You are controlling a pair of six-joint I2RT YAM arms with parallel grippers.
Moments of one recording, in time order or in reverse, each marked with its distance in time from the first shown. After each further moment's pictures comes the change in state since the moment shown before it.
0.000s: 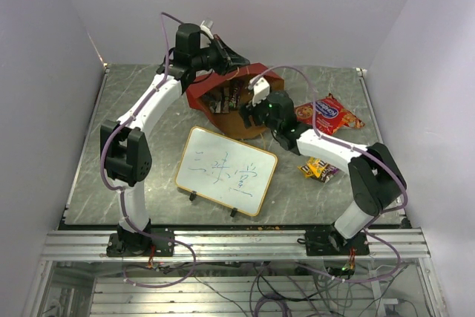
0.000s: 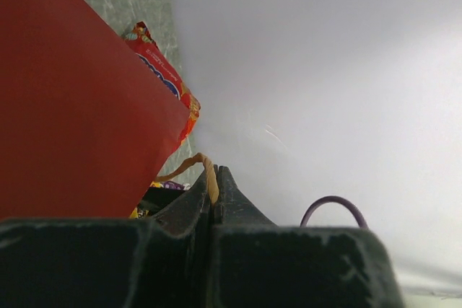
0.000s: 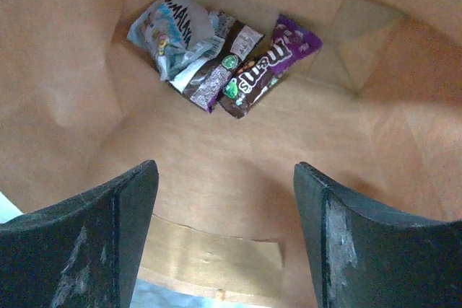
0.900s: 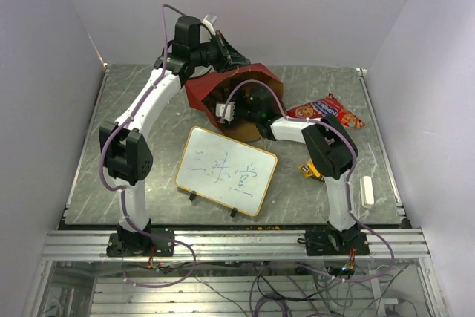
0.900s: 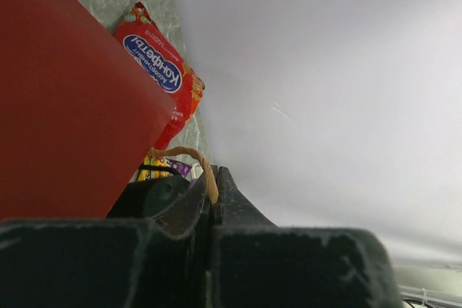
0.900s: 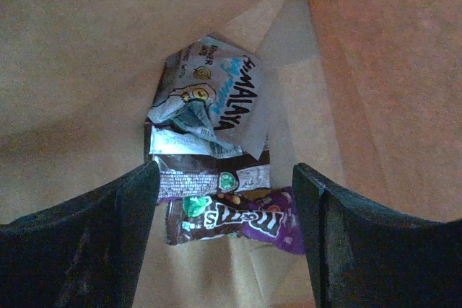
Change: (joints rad) left arm -0.002 0.017 0.137 -0.174 0.056 0.100; right arm -0.044 0.464 0.236 0.249 -0.521 -1.024
